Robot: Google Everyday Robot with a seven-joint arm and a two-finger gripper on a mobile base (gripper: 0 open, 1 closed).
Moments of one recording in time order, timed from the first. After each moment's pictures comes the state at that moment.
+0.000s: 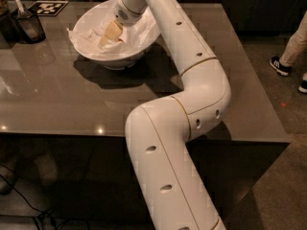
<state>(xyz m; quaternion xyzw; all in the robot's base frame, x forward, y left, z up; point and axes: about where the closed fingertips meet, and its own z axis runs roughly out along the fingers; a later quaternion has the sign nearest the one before) 0.825 0.107 0.884 -0.52 0.79 0.13 0.29</state>
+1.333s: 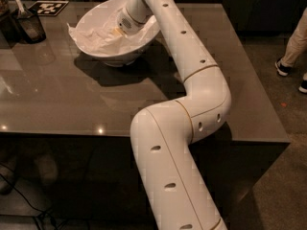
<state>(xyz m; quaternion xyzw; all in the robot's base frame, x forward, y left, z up) 0.825 0.106 0.852 -0.51 0.80 0.18 0.28</state>
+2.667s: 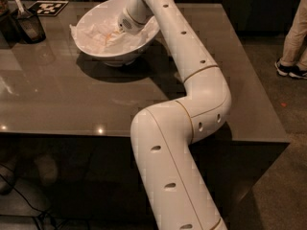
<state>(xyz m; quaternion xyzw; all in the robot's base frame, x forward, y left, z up) 0.825 0.106 0.852 -0.51 0.80 0.18 0.28</state>
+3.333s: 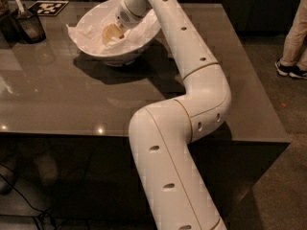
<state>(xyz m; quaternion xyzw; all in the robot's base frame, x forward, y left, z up) 0.826 0.113 0.882 -0.50 0.79 0.17 0.31</state>
